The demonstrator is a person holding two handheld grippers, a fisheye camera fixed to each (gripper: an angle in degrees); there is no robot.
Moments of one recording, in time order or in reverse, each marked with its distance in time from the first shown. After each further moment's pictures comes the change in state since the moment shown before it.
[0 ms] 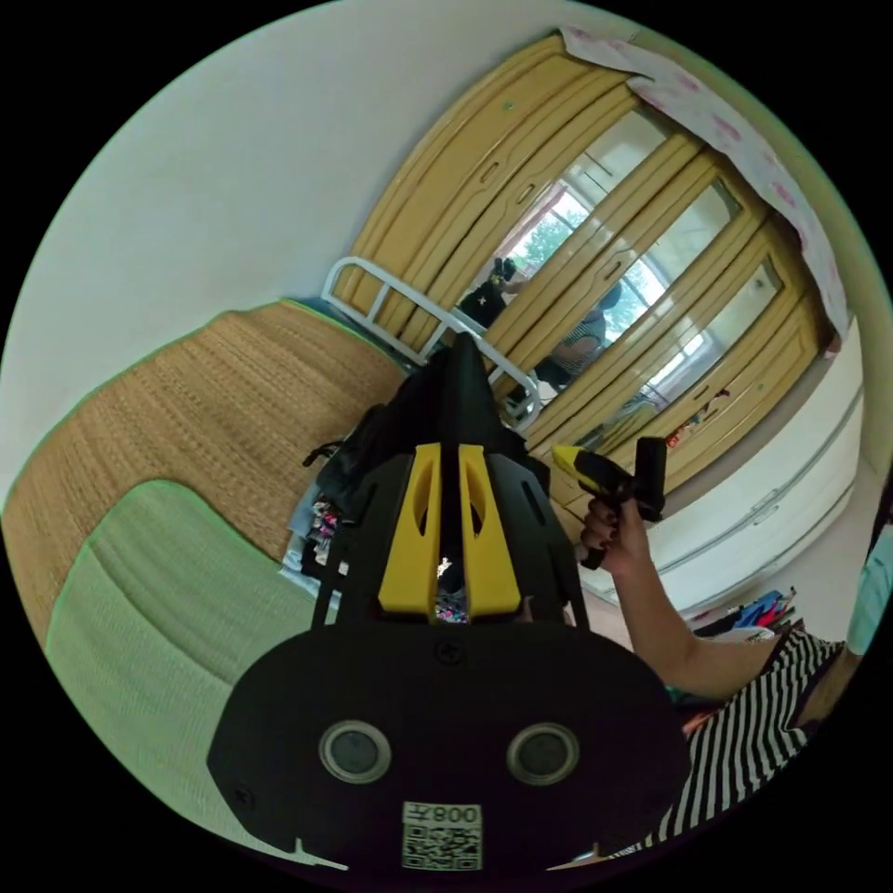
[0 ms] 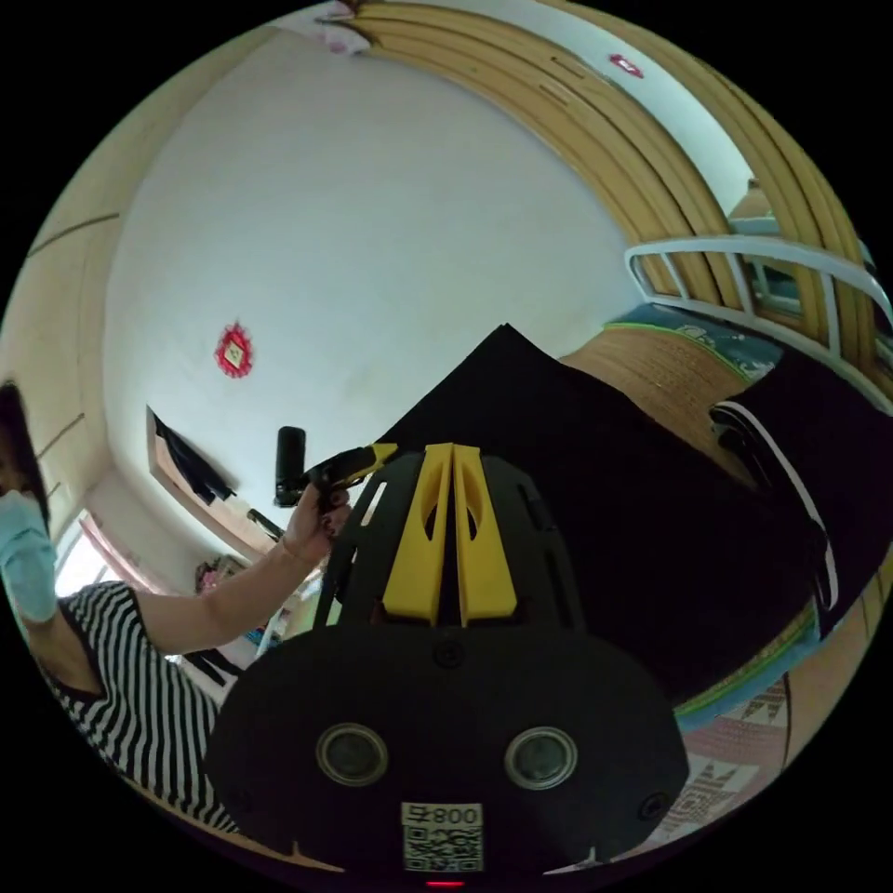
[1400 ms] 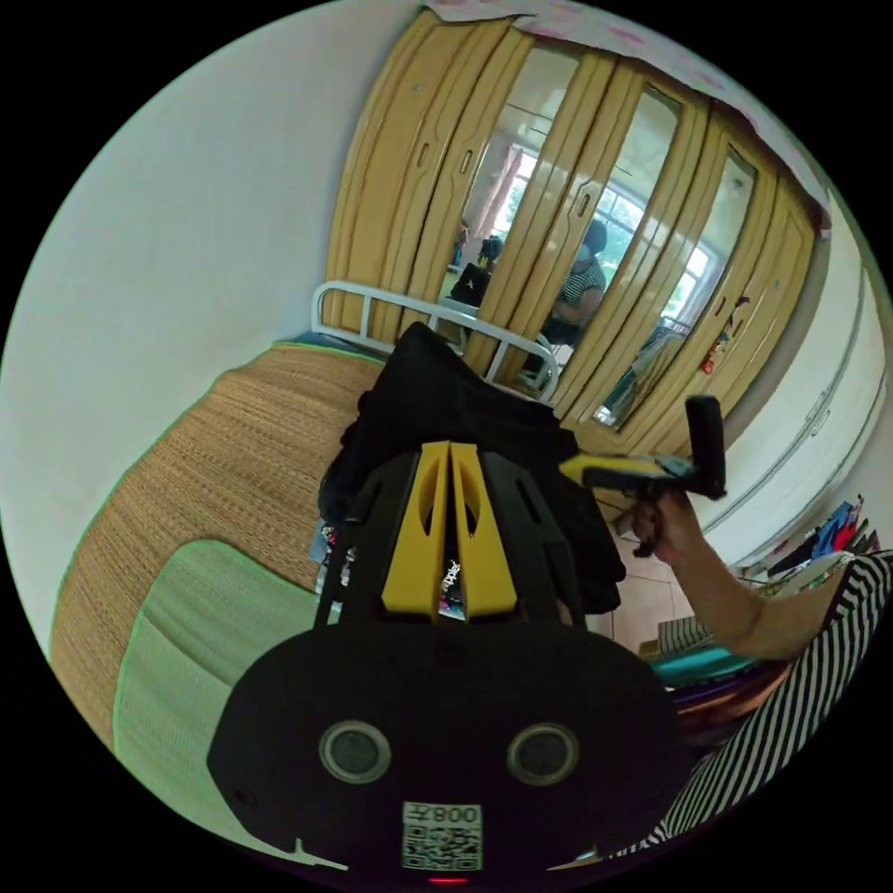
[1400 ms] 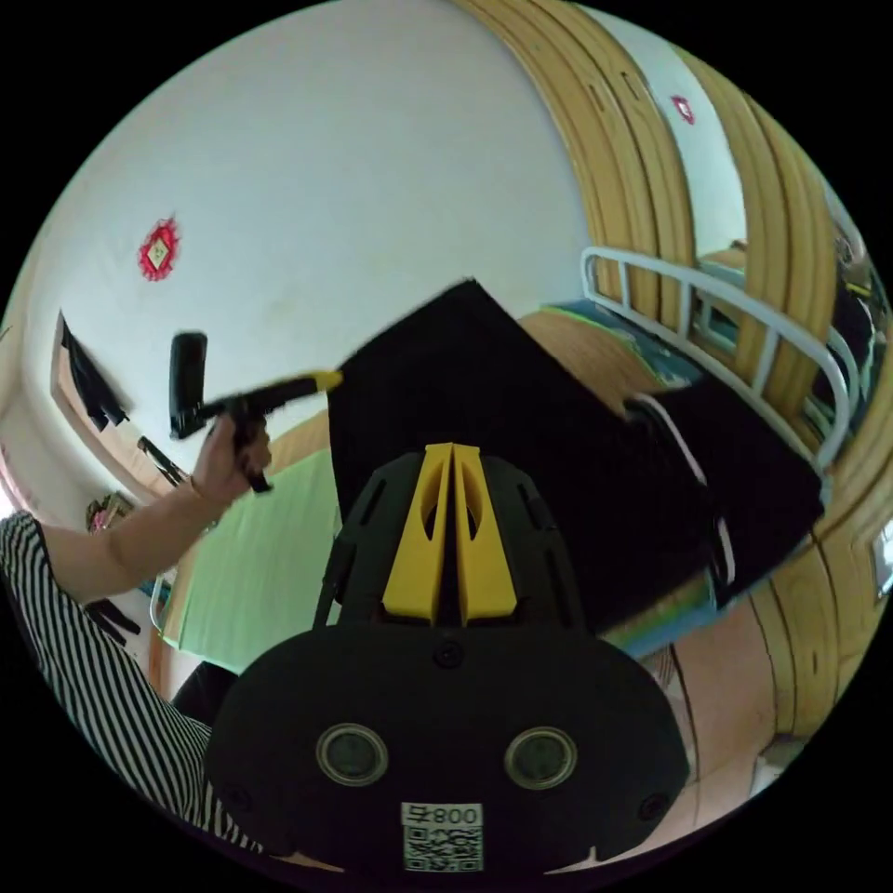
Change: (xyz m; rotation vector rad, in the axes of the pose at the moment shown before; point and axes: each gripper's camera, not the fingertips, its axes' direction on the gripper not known) left arm 0.178 0.024 -0.116 -0.018 -0.200 0.296; right arm -0.087 0.132 0.013 -0.149 0.367 -0.116
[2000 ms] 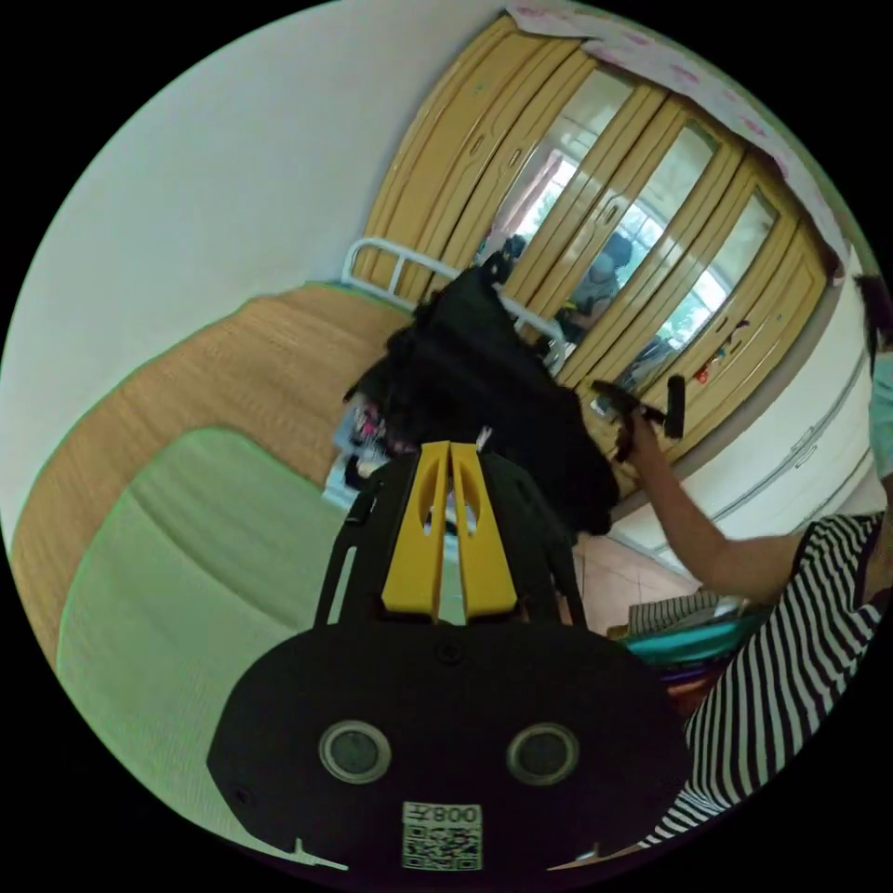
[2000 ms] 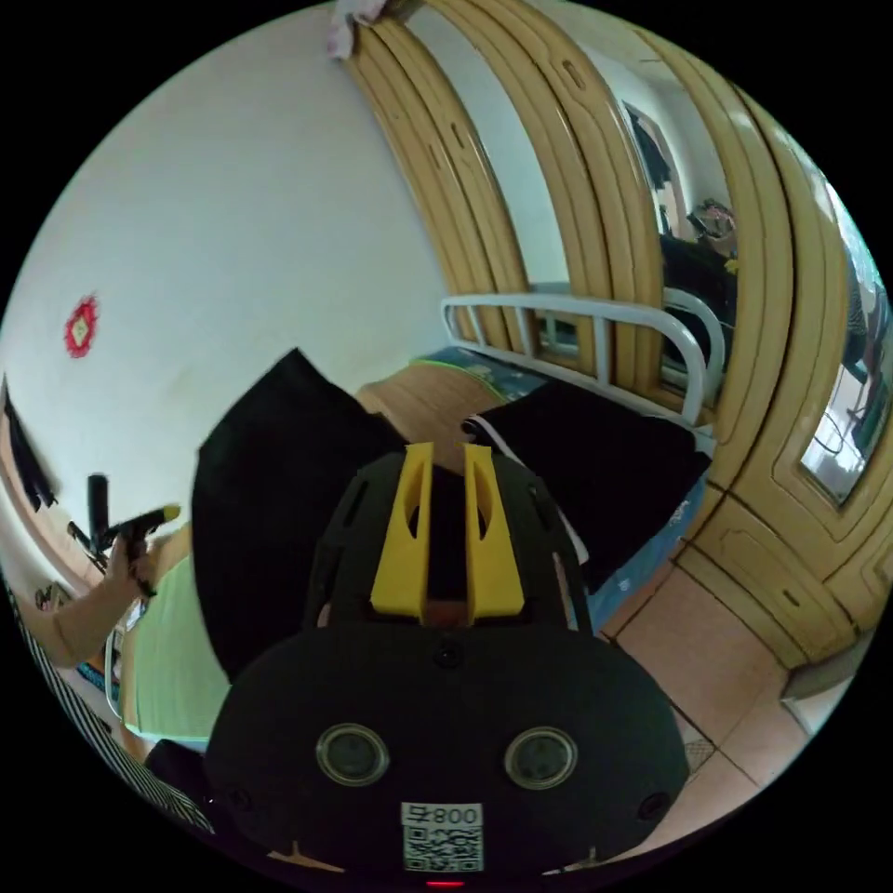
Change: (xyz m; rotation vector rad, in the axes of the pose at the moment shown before) left arm 0.005 0.022 -0.094 -0.098 0.042 -0.181; right arm 0.127 0.004 -0.033 0.203 0.256 0.158
